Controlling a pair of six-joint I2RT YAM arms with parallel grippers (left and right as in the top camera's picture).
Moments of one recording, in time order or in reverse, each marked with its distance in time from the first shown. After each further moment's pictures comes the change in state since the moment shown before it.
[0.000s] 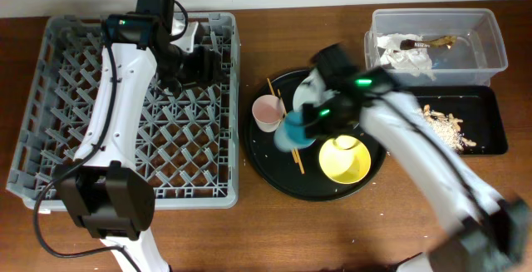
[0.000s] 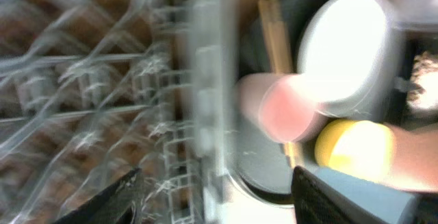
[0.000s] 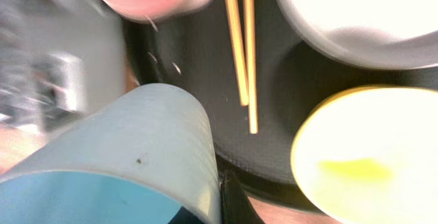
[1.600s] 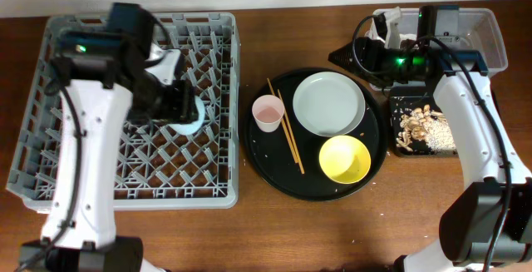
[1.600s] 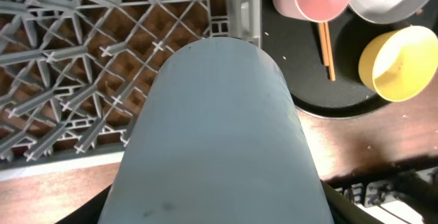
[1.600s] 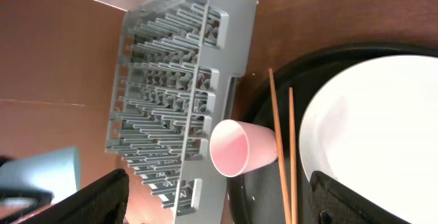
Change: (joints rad) left arm -0.047 -0.280 -0.007 -0.370 -0.254 0.049; right arm -0.457 0.078 0.013 0.412 -0.627 -0.072
